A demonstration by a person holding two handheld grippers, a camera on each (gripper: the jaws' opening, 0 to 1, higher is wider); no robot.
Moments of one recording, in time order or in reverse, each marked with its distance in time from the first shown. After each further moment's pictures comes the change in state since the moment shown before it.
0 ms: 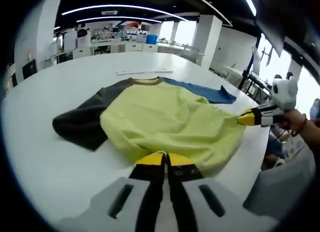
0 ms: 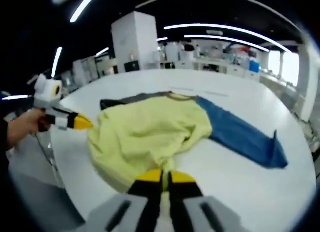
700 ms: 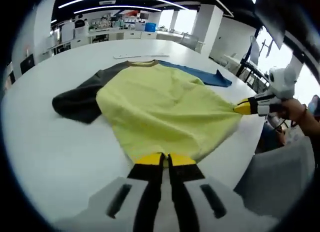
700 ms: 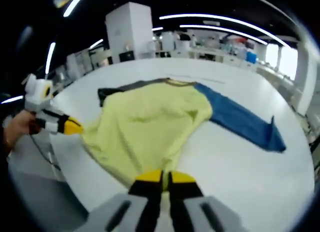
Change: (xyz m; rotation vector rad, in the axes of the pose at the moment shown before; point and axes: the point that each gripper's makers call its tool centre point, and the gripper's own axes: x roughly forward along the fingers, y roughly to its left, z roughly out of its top) left arm -0.020 -0.015 -0.046 0.003 0.115 -0.016; right arm -0.005 0.007 -0.032 0.039 0.101 -0.040
